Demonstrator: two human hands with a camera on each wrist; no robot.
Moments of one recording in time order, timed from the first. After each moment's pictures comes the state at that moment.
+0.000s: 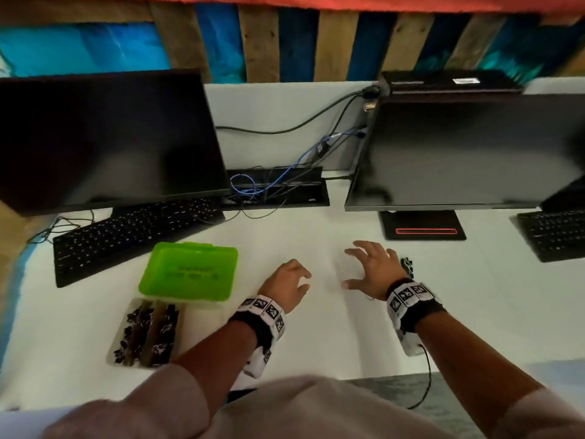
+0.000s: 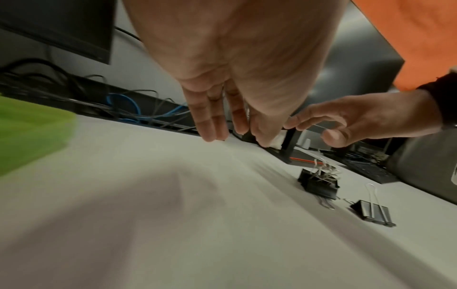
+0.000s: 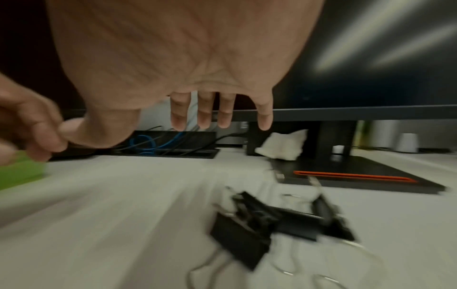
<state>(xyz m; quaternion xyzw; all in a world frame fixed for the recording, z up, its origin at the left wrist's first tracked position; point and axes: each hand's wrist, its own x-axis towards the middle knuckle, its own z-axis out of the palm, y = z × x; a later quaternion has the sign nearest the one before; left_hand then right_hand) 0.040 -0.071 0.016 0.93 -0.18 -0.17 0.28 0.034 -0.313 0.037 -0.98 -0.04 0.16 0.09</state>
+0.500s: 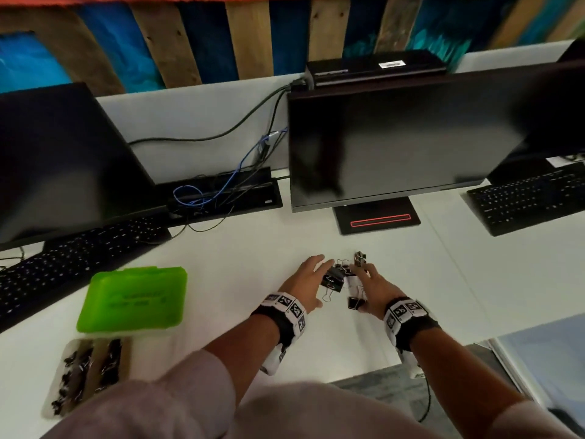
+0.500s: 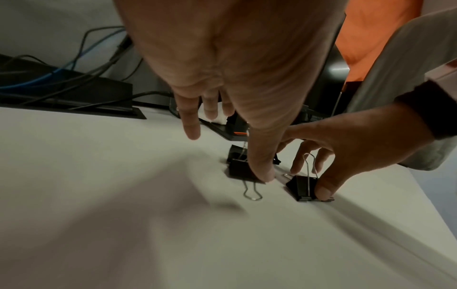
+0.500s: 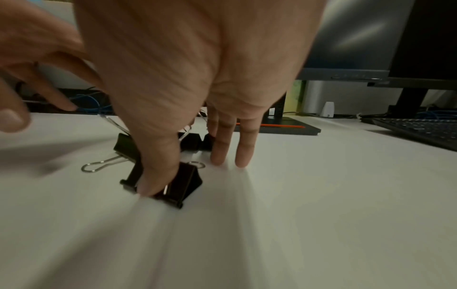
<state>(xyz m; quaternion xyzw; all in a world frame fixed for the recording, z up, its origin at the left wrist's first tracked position) 0.047 -0.209 0.004 0.89 -0.31 -0.26 0.21 -0.013 -0.413 -0.018 -0.96 0.05 0.24 0.16</state>
